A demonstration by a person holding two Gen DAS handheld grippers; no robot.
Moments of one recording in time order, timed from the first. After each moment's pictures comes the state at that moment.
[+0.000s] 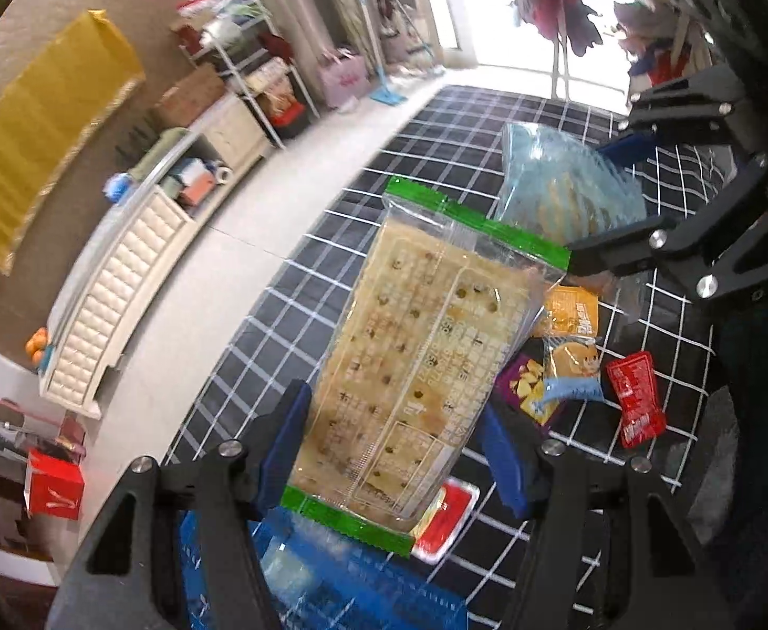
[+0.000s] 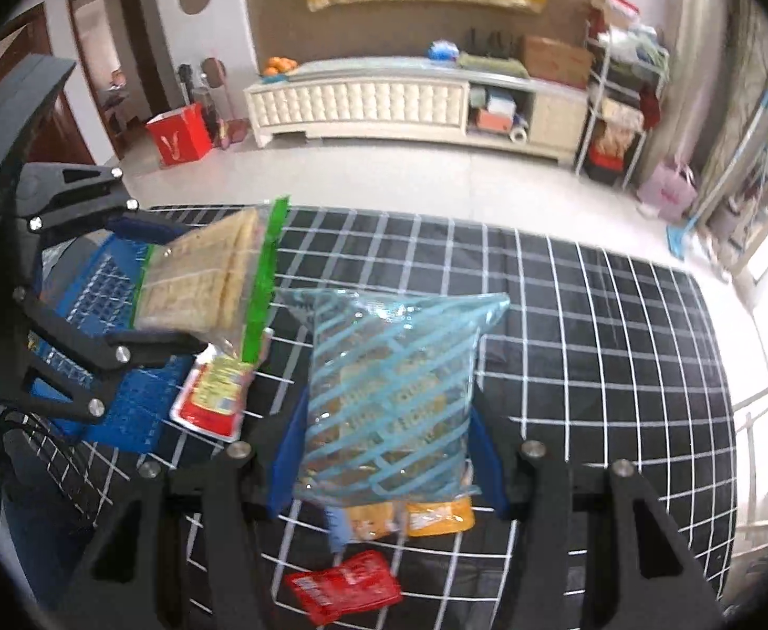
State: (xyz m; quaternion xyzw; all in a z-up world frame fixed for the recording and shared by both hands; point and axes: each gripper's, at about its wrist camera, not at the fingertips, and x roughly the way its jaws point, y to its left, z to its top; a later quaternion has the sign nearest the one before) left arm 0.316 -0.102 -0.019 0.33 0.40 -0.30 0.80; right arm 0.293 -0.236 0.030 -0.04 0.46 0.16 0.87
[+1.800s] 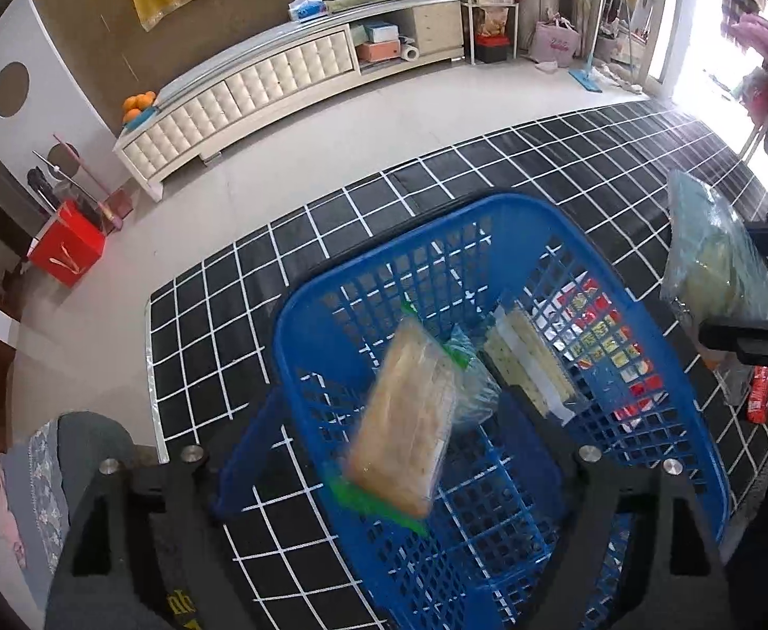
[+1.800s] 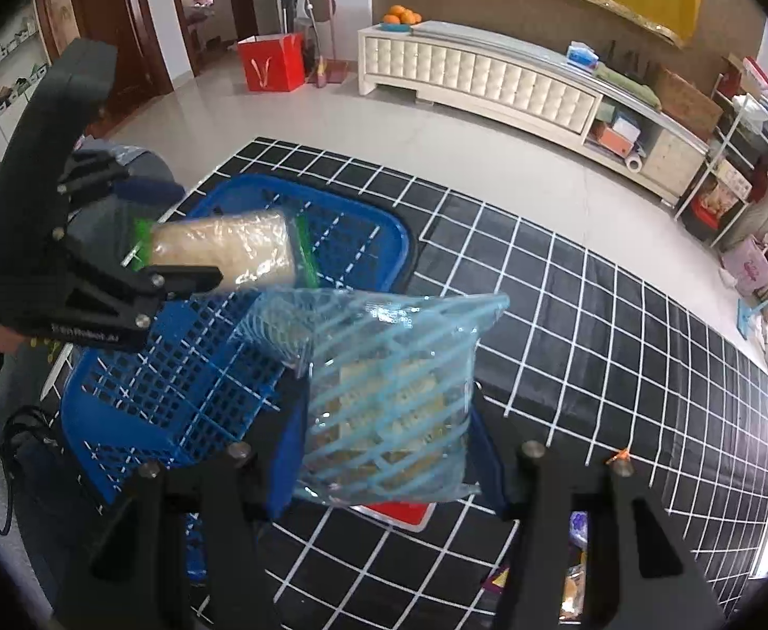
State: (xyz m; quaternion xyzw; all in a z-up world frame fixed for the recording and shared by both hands) left arm 0.355 0.144 -0.079 0.15 0.51 -0.11 0.84; right arm 0.329 -0.032 -0.005 -0.12 0.49 0.25 0.83
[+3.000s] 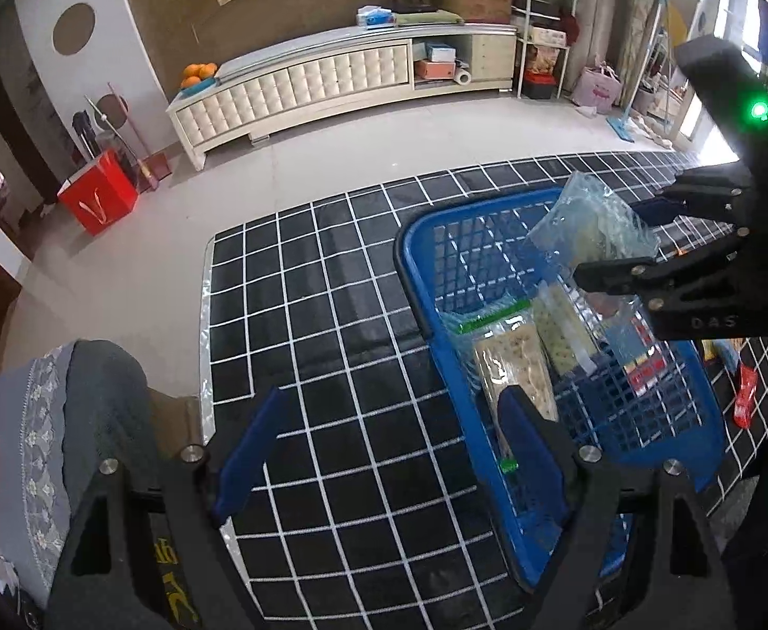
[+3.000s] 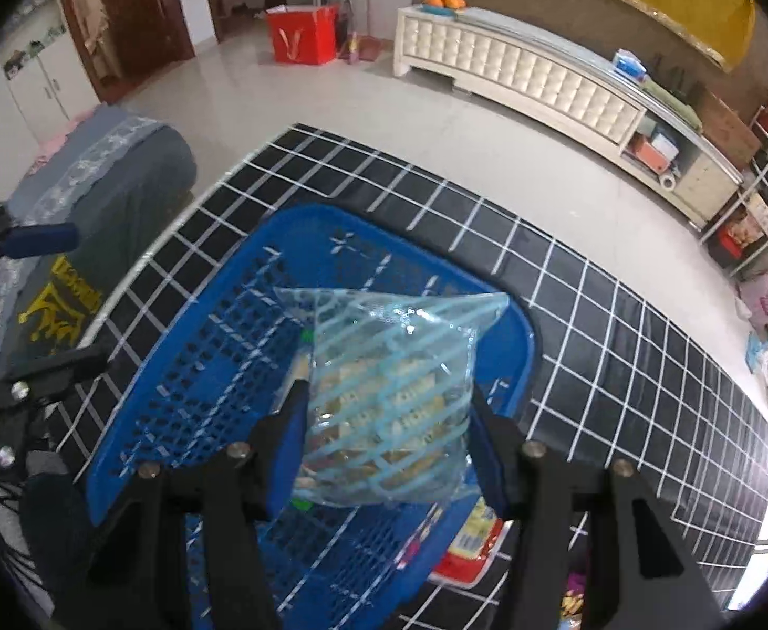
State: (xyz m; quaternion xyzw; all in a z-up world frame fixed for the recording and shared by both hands) left arm 0.297 0.229 -0.055 0.08 0.50 -0.06 0.86; right arm 0.368 0.066 -0.012 -0.16 0.52 0.26 0.80
